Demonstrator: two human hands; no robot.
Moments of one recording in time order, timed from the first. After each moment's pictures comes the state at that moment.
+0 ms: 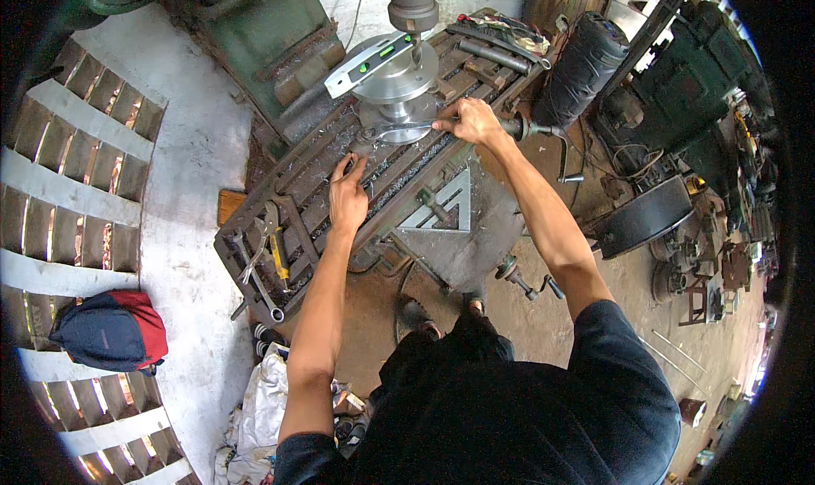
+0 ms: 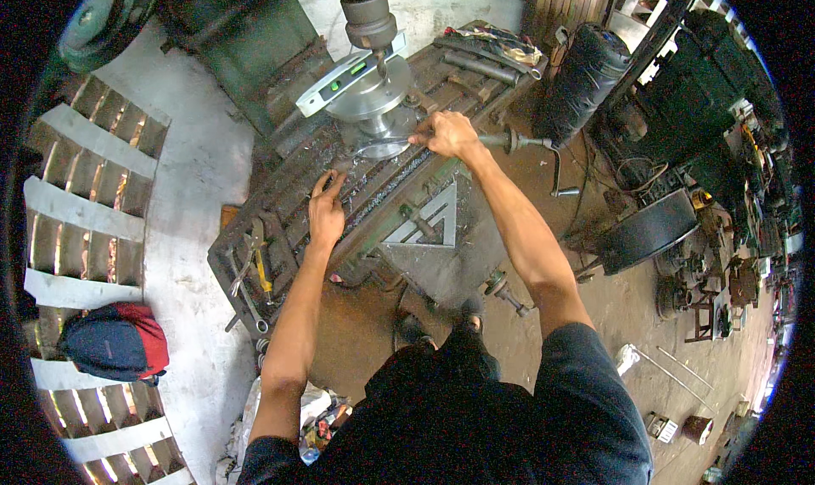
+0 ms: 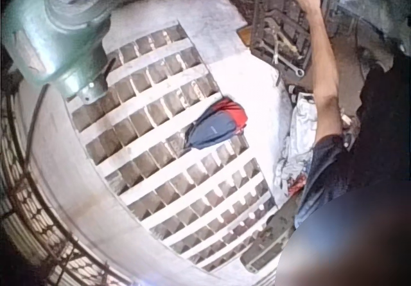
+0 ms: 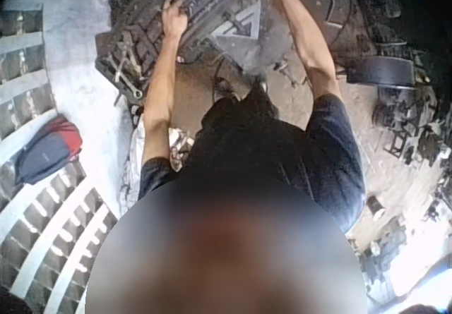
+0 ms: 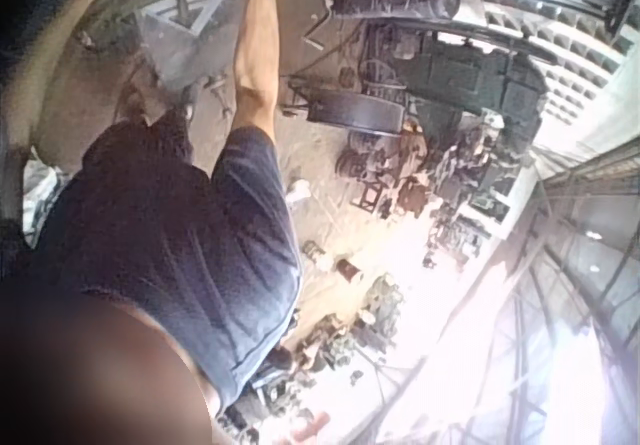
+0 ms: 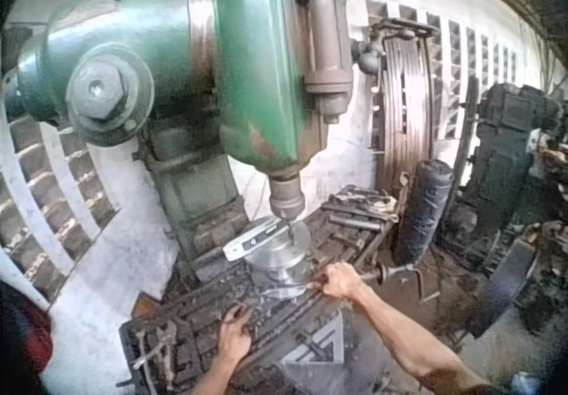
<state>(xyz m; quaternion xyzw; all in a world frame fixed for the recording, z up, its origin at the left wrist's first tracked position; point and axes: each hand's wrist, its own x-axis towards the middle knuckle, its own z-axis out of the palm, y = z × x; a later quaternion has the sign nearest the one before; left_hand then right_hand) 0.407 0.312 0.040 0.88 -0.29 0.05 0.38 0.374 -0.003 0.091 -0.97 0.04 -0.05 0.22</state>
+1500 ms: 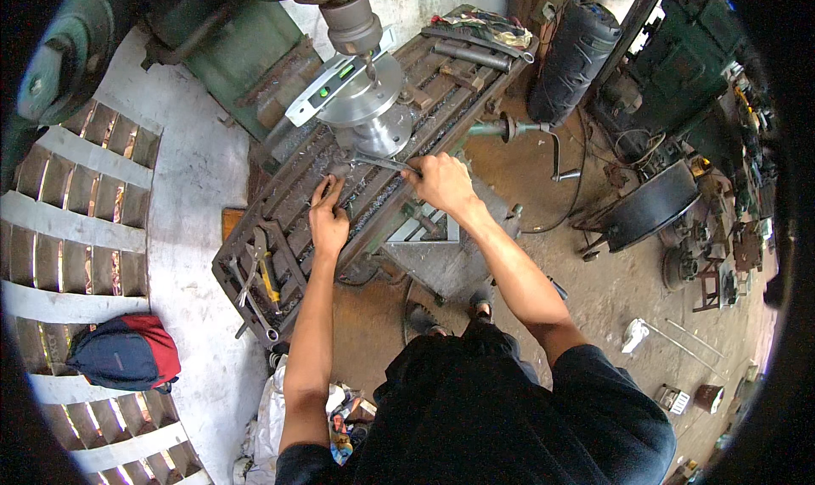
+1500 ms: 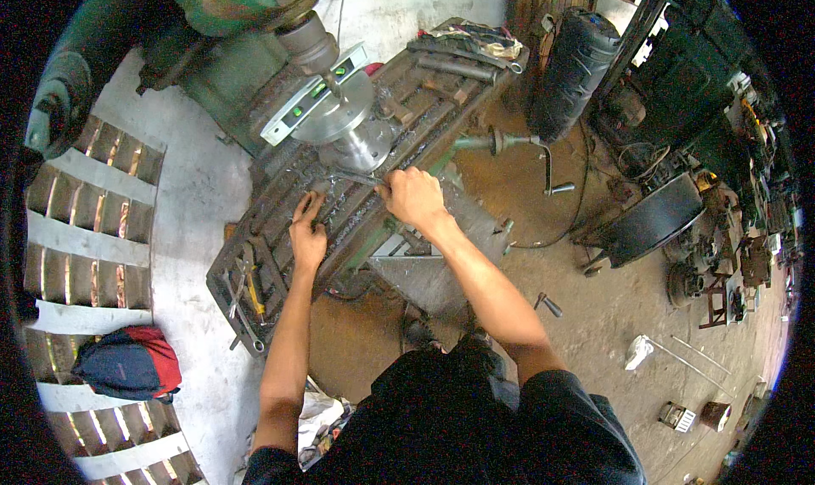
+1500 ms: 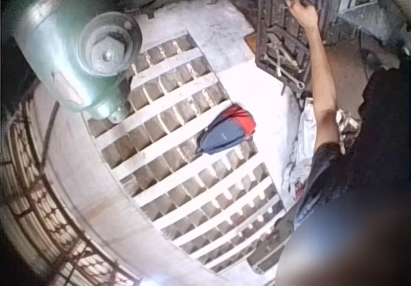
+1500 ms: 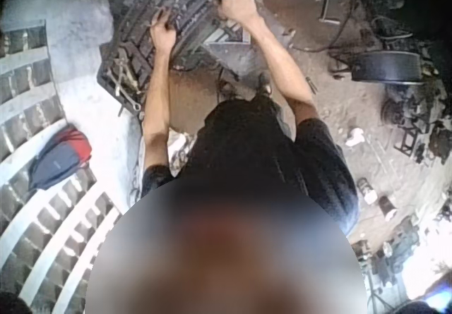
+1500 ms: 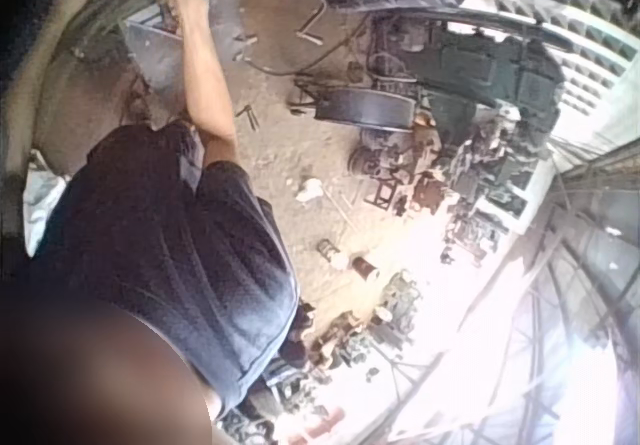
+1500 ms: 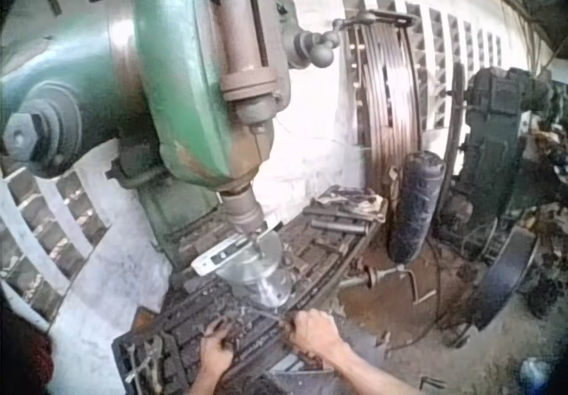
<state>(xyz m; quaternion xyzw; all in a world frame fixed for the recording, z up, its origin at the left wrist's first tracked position) 0.400 0.309 0.045 0.87 -0.27 0.07 0.40 0.310 0.072 0.099 -0.95 0.14 -0.08 0.27</state>
